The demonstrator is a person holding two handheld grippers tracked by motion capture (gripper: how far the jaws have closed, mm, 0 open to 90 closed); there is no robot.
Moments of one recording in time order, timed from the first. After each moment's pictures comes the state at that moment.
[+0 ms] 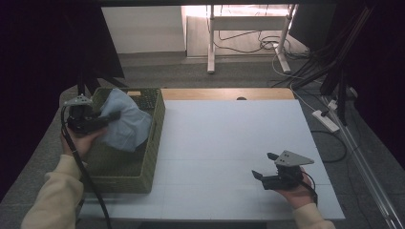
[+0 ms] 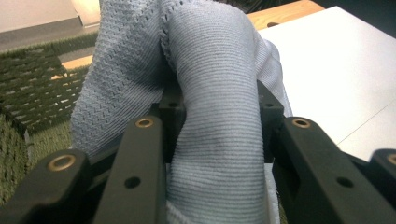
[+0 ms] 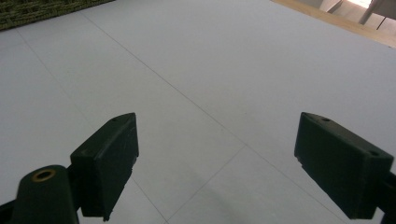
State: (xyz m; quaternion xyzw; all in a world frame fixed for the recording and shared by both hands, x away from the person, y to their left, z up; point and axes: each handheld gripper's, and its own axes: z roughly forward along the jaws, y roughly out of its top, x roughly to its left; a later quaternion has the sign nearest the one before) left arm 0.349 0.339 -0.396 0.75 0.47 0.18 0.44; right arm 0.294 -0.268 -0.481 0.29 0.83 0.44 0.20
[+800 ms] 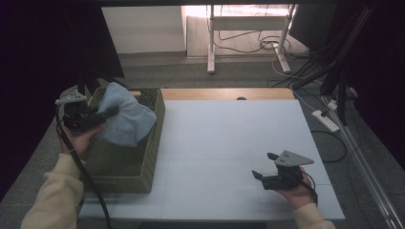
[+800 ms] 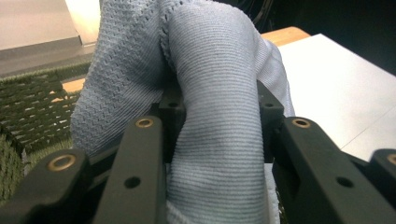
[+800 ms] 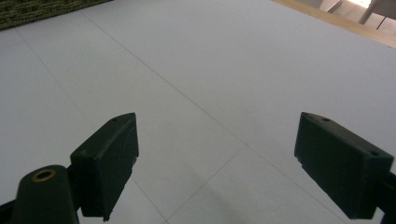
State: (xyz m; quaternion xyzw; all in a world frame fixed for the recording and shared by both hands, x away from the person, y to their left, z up) left arm 0.341 0.338 -0.380 0.72 0.46 0.20 0.48; right arm 0.294 -0.268 -0.481 0.29 0.83 0.43 0.20
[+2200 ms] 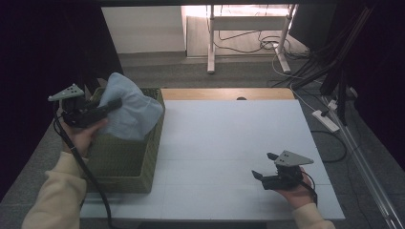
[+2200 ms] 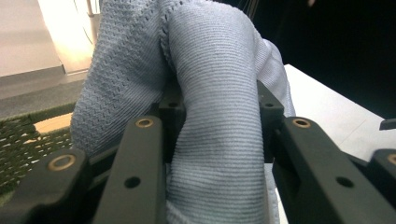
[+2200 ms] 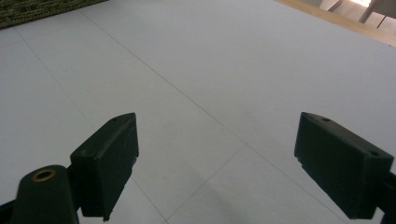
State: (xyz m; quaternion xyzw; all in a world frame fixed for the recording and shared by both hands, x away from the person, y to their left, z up) left arm 0.331 0.321 -0.353 0.71 0.43 0.20 0.53; right arm 0.294 -0.268 -0.482 0.29 0.83 0.43 0.20
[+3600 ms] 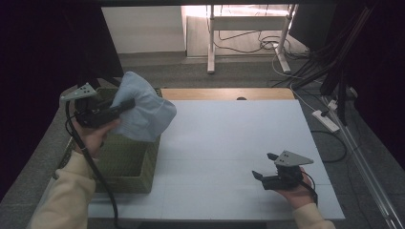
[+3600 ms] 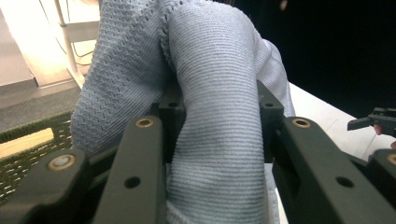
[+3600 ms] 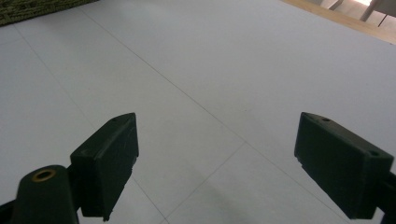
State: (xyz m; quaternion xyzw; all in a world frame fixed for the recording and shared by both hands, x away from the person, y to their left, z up) left arm 0.330 0.288 -0.346 0.72 0.39 0.18 0.55; right arm 0.295 -0.268 -0.483 0.29 0.83 0.43 0.20
